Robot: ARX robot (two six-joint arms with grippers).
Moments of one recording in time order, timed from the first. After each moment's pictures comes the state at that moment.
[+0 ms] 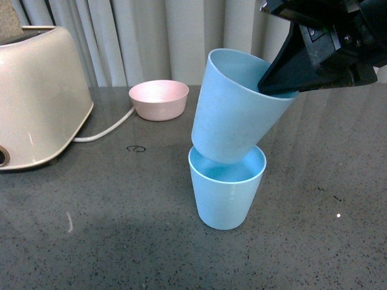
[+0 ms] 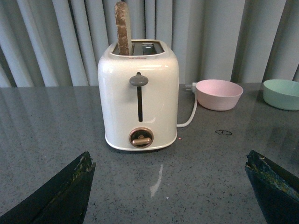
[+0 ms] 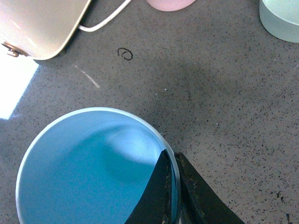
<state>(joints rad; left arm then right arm) 0.00 0.01 0.01 0.00 0.00 0.00 0.34 1.55 1.18 -0.40 -0.30 0.07</state>
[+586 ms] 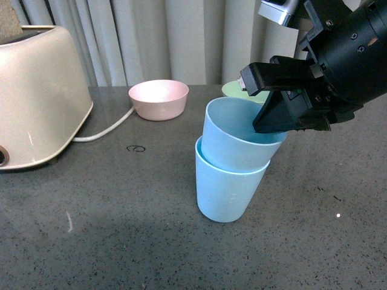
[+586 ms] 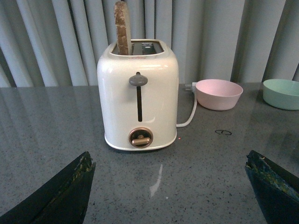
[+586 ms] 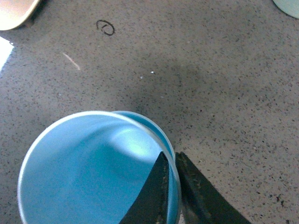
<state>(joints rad) 0.00 0.01 0.01 0.00 0.00 0.00 0.36 1.64 1.16 -0.38 -0.25 0.01</state>
